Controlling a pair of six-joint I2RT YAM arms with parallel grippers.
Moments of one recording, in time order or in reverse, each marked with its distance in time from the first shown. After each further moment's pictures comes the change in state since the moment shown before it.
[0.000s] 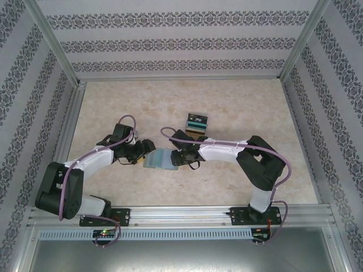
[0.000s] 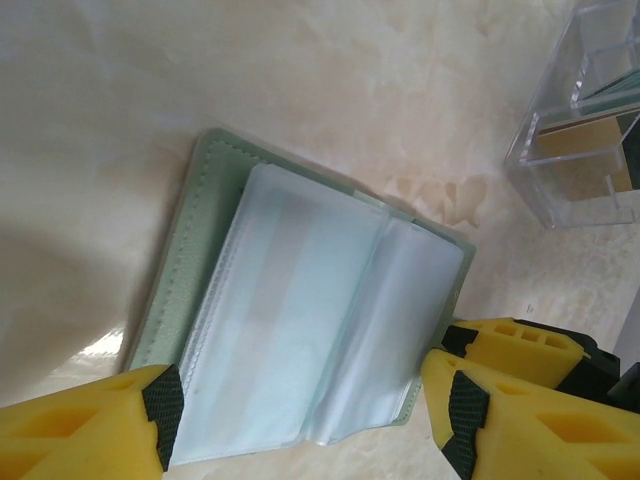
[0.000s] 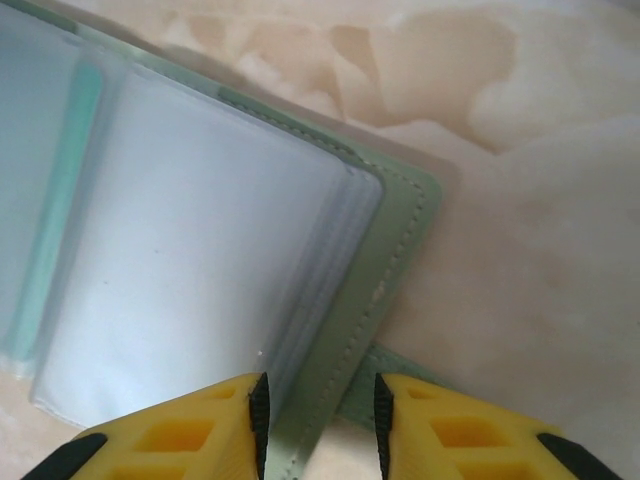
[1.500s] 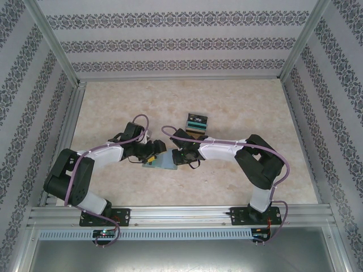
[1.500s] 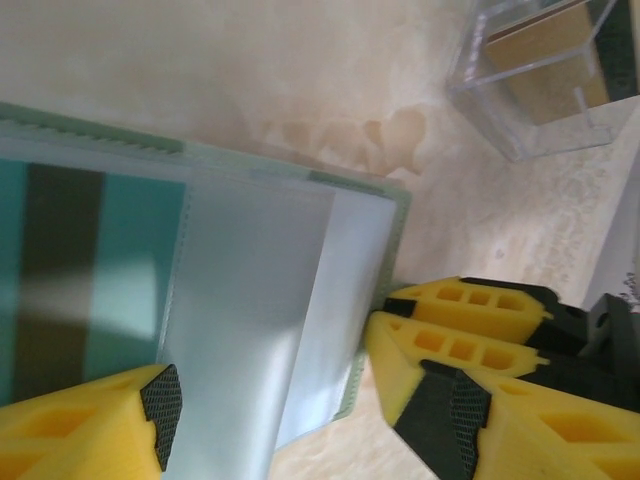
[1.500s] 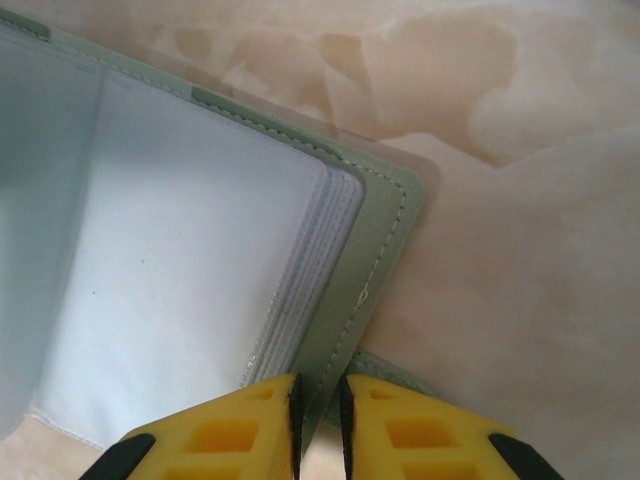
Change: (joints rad) left arm -0.104 0.140 0.043 0.140 0.101 -0.011; right arm -0.013 0.023 0.009 0.018 -0.032 0.013
